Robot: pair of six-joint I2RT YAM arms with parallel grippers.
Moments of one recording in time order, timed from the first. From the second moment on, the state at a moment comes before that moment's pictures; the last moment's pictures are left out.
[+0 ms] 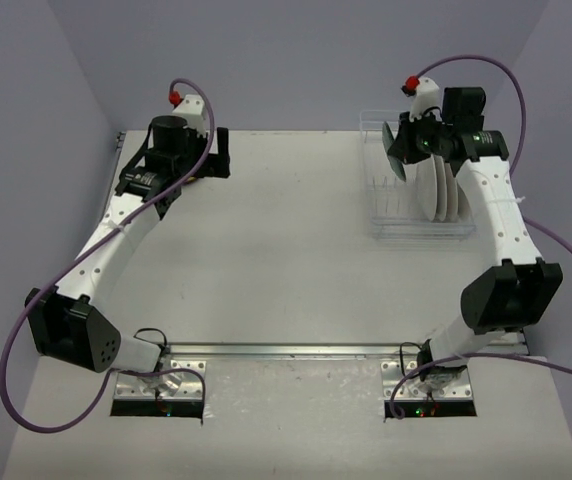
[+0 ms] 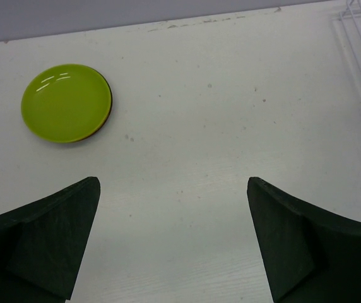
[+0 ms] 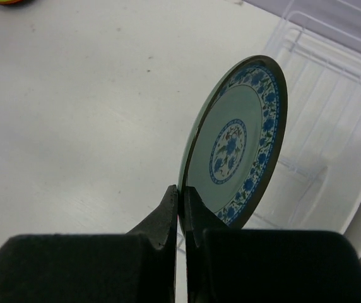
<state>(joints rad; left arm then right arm) -0.24 1.39 1.37 -0.41 -0.09 -0.09 0.03 1.62 1.68 -0.70 -0.41 -0.21</state>
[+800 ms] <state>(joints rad) -0.17 1.46 1.44 -0.55 0.56 -0.12 0.74 1.04 0.60 -0.01 -0.20 -1.52</state>
